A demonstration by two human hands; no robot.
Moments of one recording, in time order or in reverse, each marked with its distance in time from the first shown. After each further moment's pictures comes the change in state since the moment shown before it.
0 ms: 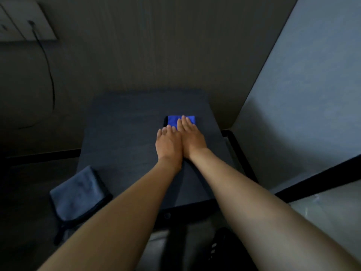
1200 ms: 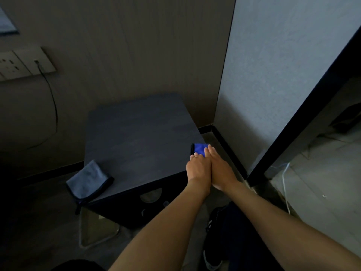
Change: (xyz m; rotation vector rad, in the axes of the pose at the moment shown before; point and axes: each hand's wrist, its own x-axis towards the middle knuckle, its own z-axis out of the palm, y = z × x) left_hand -0.171 0.120 -0.057 -0.061 -0.219 0.268; right_hand -0.242 0.073 0.012 0.353 0.135 0.175
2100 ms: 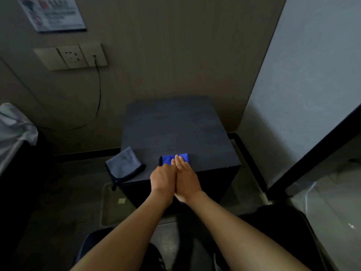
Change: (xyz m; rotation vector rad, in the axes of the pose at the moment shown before) left_hand -0.080 -0.161 0.001 0.097 0.032 -0.320; right_hand -0.007 -0.161 0.086 -0.270 -0.115 -0.362
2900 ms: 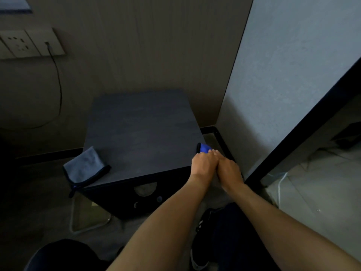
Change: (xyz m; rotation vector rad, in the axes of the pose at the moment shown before) left_hand 0.036 0.201 -0.014 -0.076 0.138 0.477; right_hand -0.075 0.199 -0.041 0.133 0.156 0.367
